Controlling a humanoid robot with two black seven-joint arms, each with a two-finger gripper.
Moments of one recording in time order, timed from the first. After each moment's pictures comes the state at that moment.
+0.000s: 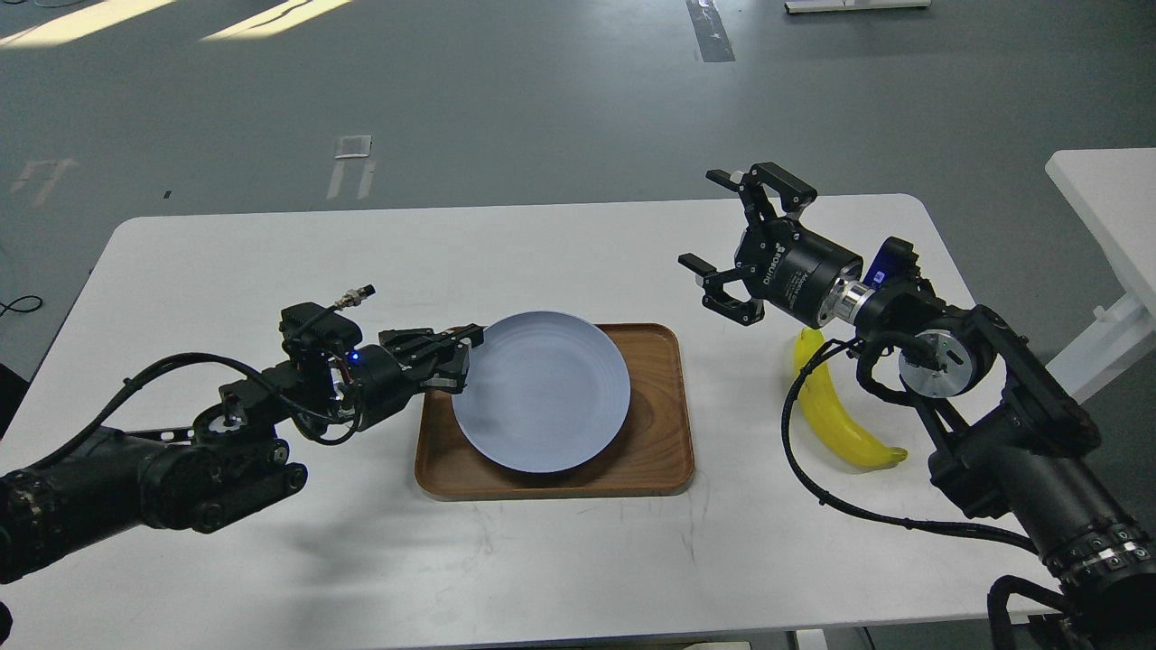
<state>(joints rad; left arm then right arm) -0.84 0.34 0.08 -0.83 1.39 0.35 -0.41 0.52 -0.16 1.23 1.01 -0.56 0.49 -0.24</state>
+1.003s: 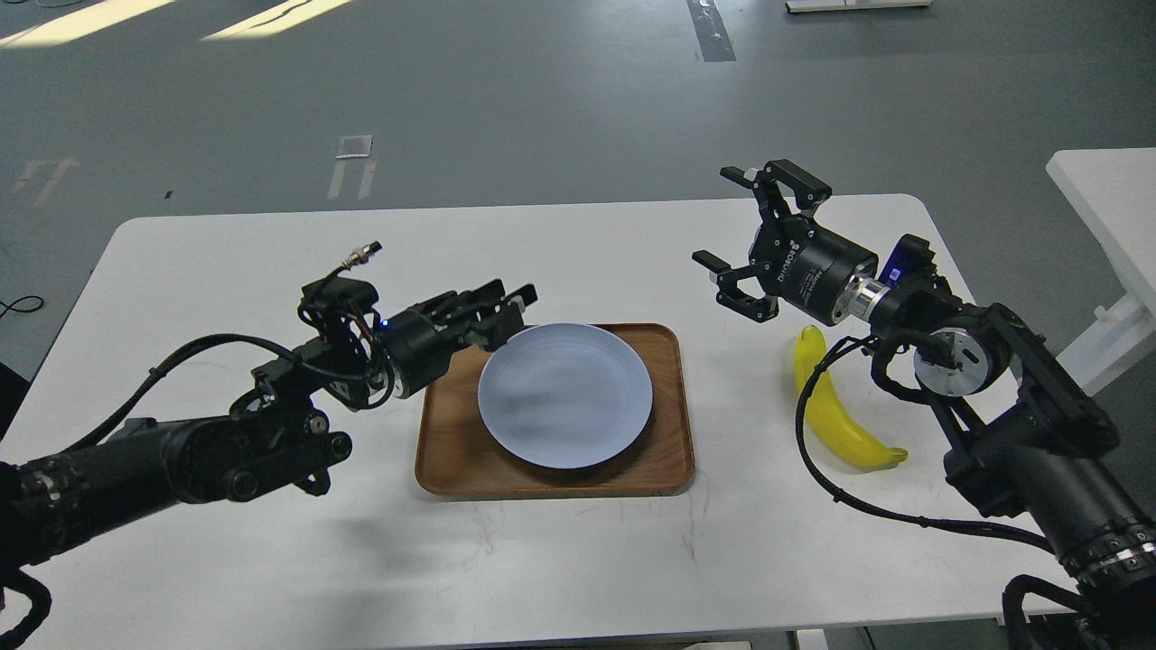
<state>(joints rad) -0.91 0.33 -0.13 -1.04 1.02 0.34 -0.44 0.52 -0.22 1.22 1.04 -0.59 0.49 -0.24</state>
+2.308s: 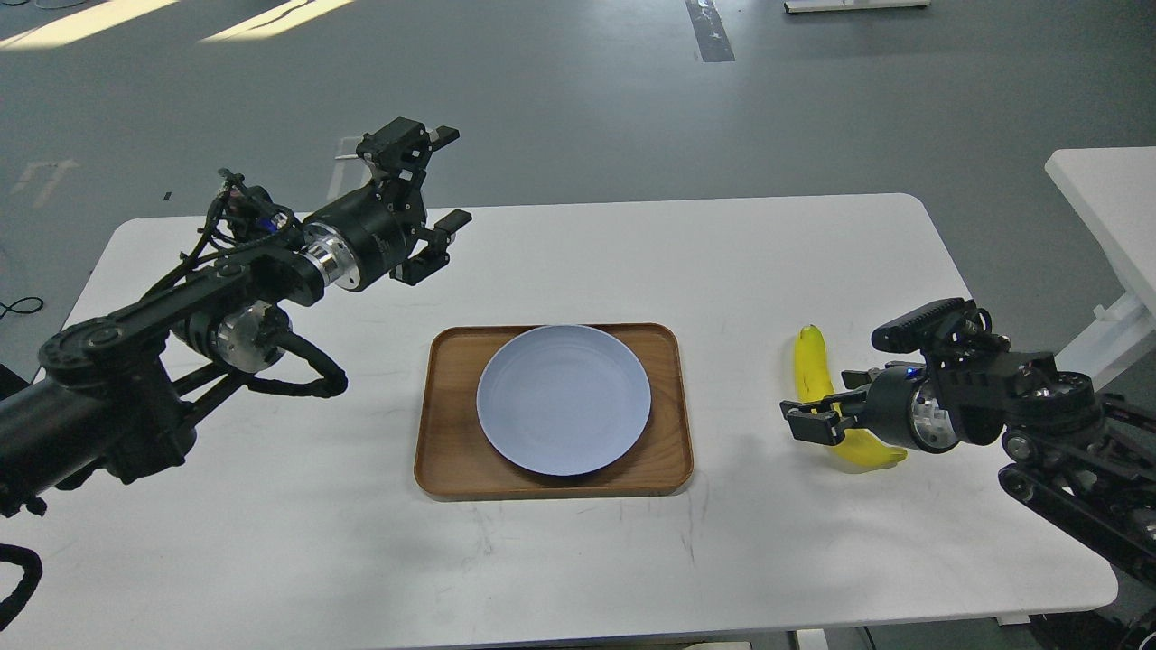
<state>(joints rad) -0.87 0.42 -0.46 -1.09 0.22 -0.09 -0.15 0.49 -0.70 0.63 1.40 -1.99 0.49 -0.02</state>
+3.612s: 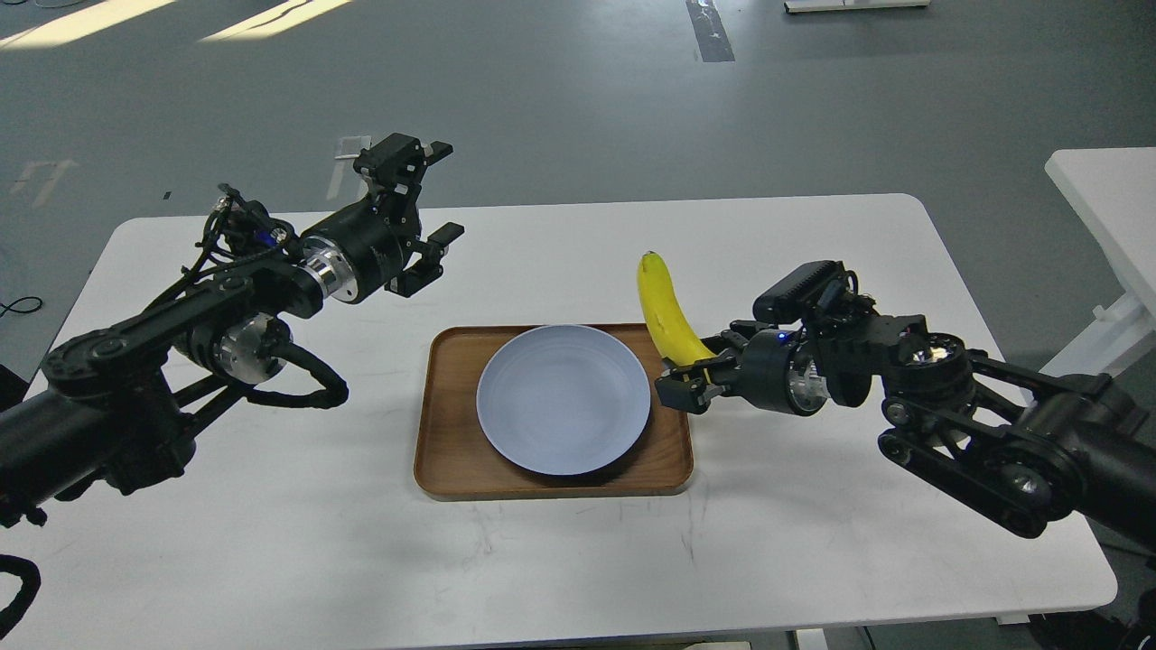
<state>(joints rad) -0.85 0.43 -0.46 -1.09 0.22 -0.06 -0.15 0.72 -0.43 0.46 1.34 -2.00 0.38 0.11</state>
